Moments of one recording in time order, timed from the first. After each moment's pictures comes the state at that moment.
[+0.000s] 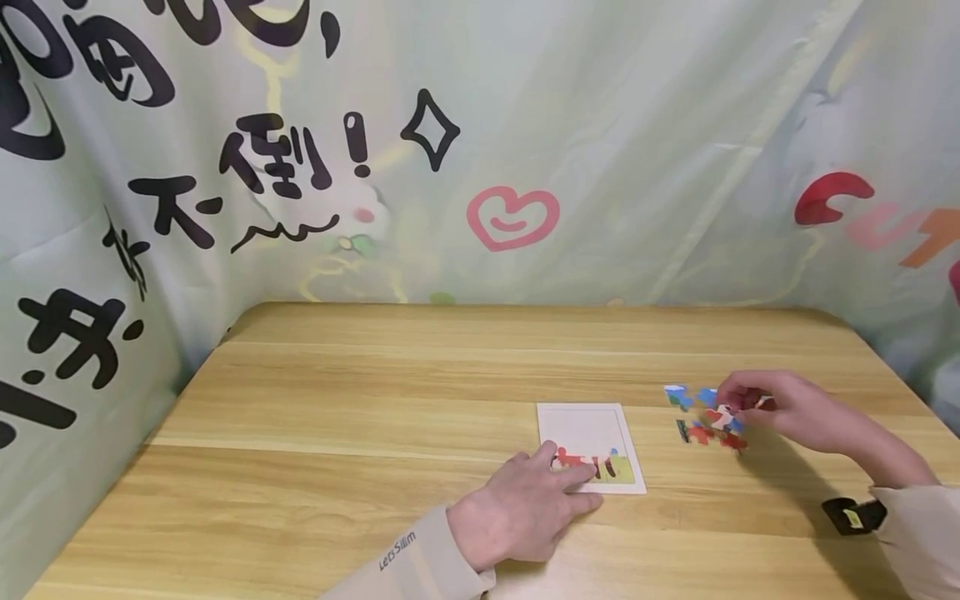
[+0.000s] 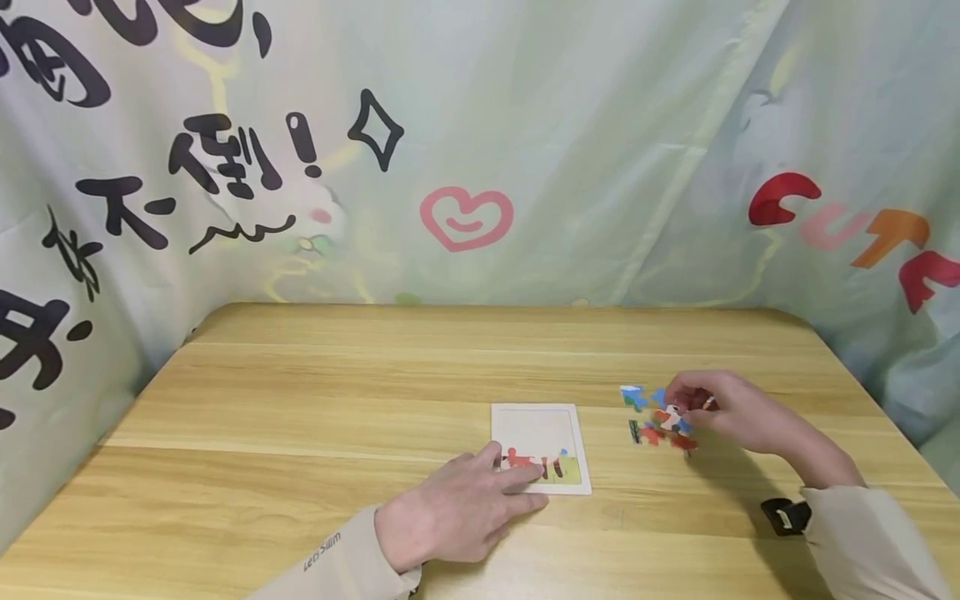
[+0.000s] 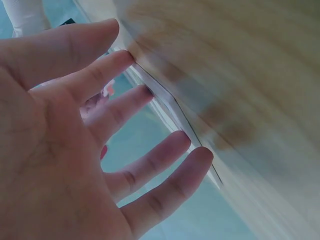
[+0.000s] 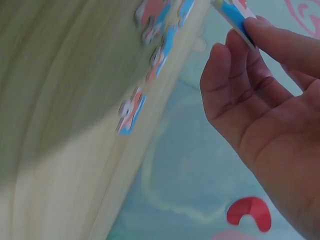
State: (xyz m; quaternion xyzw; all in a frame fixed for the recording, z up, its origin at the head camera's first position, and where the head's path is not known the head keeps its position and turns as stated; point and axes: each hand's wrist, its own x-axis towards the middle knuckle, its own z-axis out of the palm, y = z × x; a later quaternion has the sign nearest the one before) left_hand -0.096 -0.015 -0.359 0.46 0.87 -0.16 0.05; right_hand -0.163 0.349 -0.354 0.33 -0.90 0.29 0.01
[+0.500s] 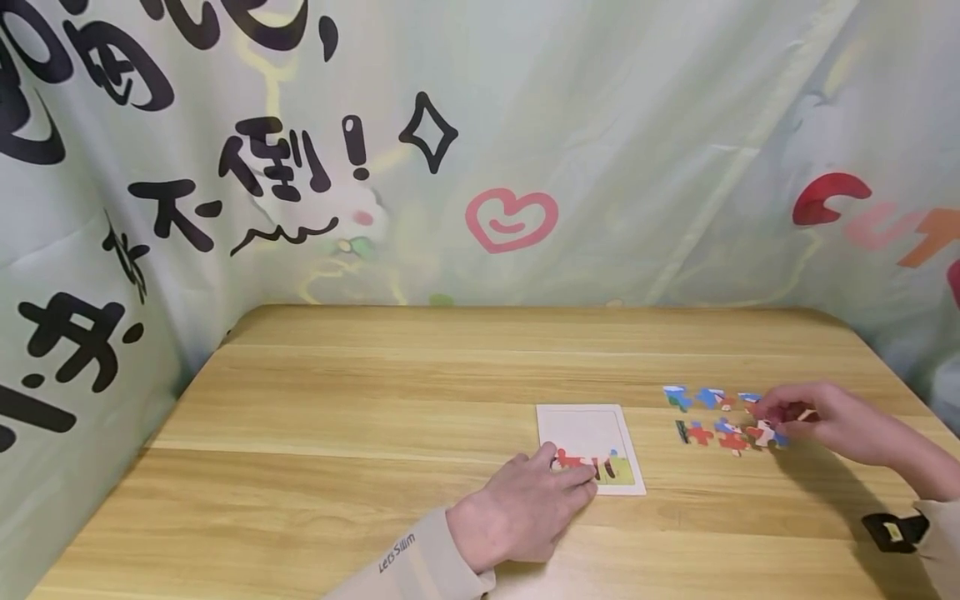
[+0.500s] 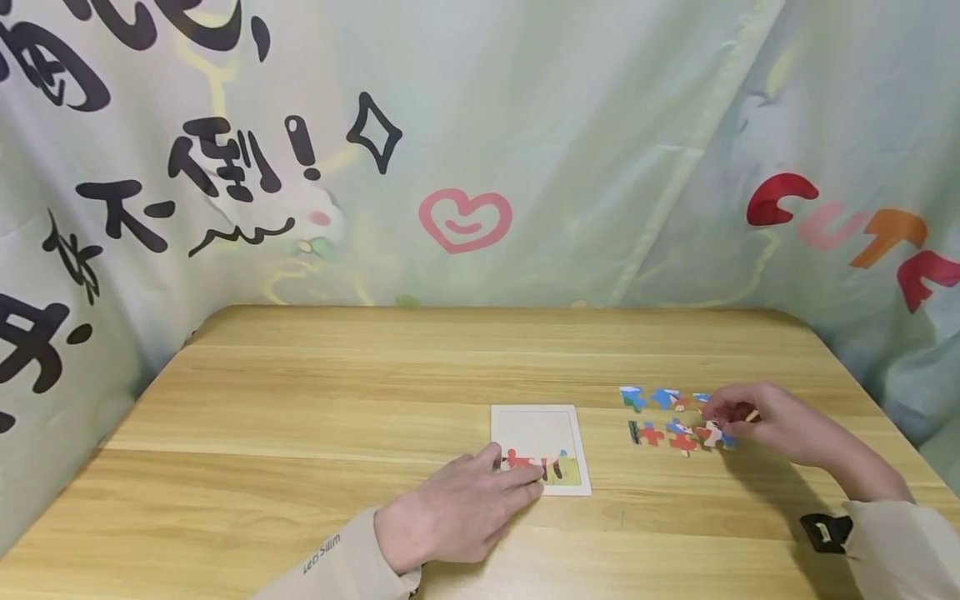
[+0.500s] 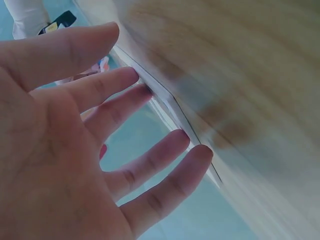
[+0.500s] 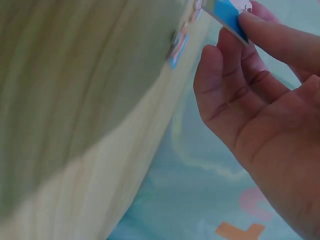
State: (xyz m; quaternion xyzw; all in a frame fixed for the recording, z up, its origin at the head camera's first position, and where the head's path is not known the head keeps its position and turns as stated) left_hand -0.096 -0.015 -0.359 0.47 0.87 -0.16 0.02; right_hand -0.157 0.393 -0.366 0.32 -0.89 0.32 -0.03
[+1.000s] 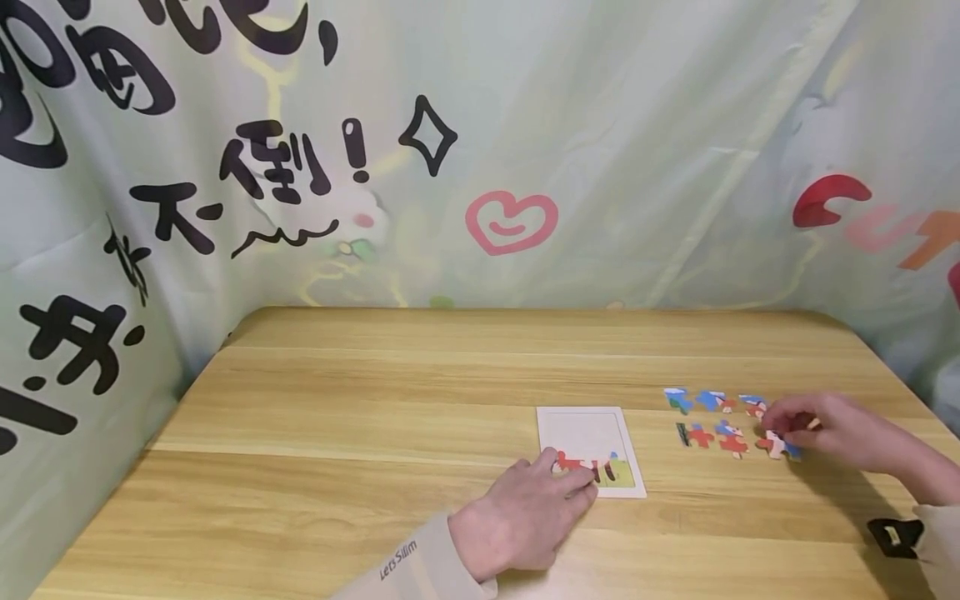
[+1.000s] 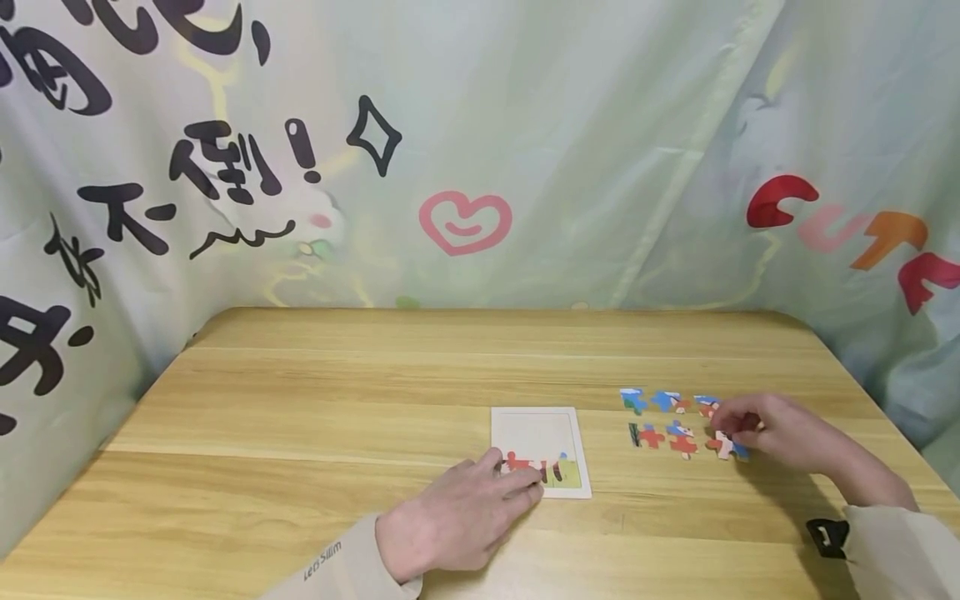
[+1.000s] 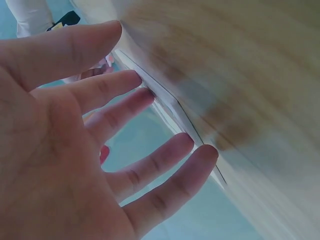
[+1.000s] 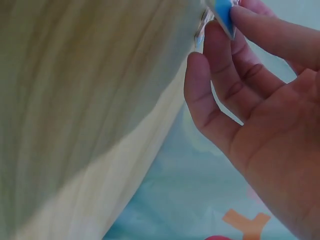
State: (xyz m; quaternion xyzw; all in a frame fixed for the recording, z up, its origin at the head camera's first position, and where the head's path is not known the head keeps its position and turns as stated) left_hand -0.093 -0.012 -0.363 0.46 0.87 -0.18 0.01; right_hand -0.157 0.403 -0.378 0.35 -0.89 0.28 -0.01
